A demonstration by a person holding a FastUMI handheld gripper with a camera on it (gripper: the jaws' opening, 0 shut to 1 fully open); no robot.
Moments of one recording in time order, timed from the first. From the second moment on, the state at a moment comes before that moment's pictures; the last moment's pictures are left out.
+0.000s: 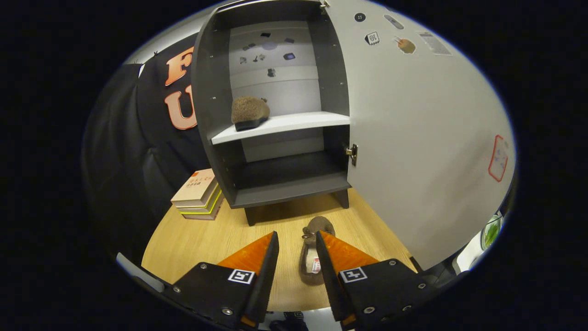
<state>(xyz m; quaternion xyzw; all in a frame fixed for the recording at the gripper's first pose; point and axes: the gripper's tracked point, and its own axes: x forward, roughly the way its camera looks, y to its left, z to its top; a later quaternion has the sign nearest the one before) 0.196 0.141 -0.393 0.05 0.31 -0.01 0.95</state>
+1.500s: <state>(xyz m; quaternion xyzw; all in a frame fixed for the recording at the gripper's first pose) 0.242 0.133 -0.572 0.03 0.45 -0.02 0.89</state>
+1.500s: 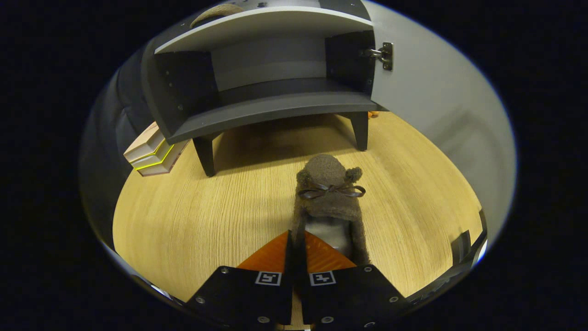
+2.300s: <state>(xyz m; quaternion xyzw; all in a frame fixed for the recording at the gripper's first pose) 0.263 0.133 -0.304 -0.01 0.28 -0.01 0.96</state>
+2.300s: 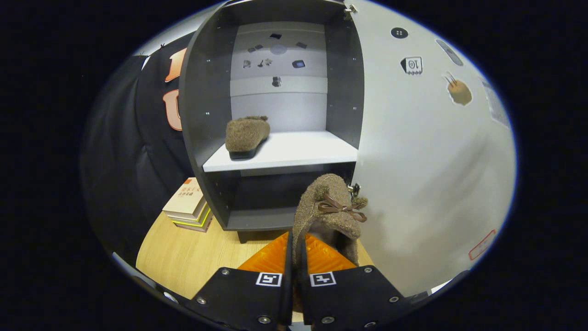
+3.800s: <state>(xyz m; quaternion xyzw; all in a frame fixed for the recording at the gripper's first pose) 0.514 0.152 -0.243 -0.03 0.24 0.08 0.97</state>
